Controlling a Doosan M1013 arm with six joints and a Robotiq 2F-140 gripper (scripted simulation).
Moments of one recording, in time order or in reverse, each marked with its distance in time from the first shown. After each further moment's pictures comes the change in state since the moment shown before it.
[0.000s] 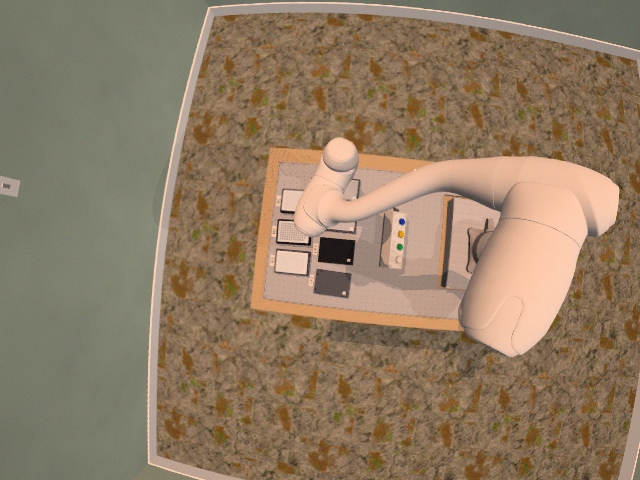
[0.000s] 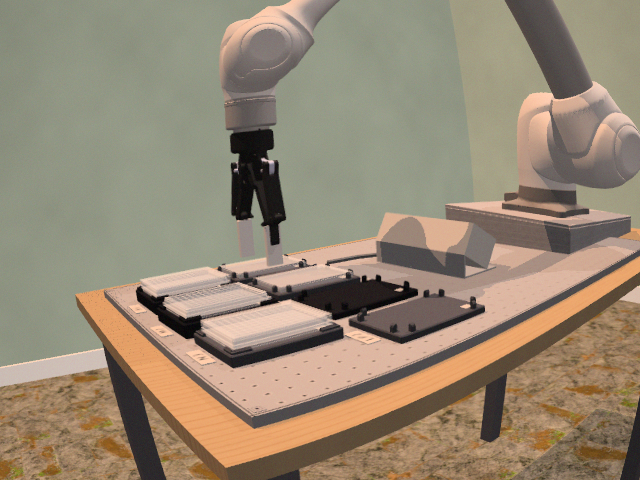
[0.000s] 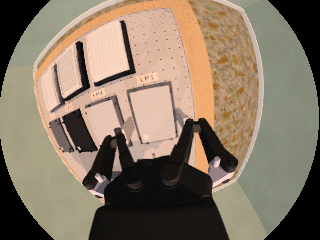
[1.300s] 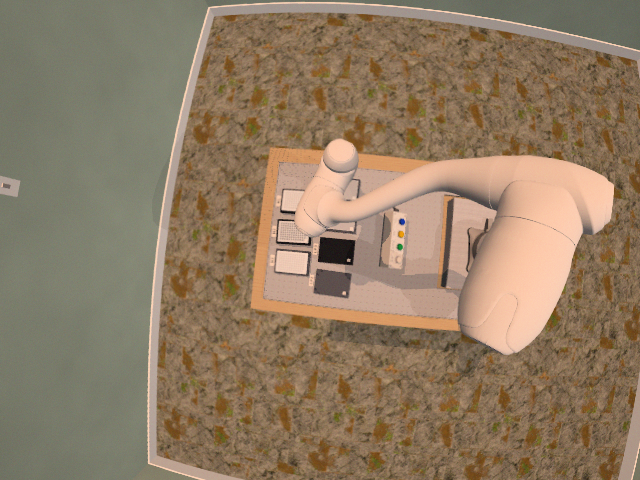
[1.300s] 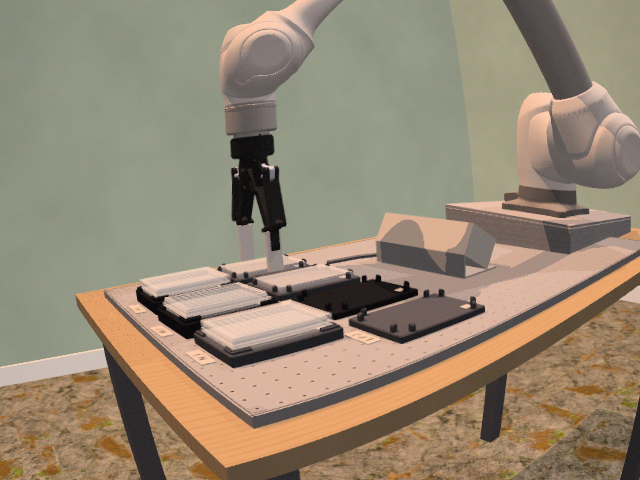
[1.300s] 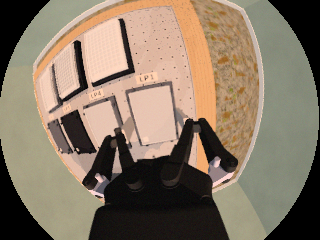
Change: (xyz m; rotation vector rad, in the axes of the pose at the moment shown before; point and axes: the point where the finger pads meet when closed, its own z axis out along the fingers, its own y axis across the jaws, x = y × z) arm 0.000 0.000 0.009 0.000 0.000 0.000
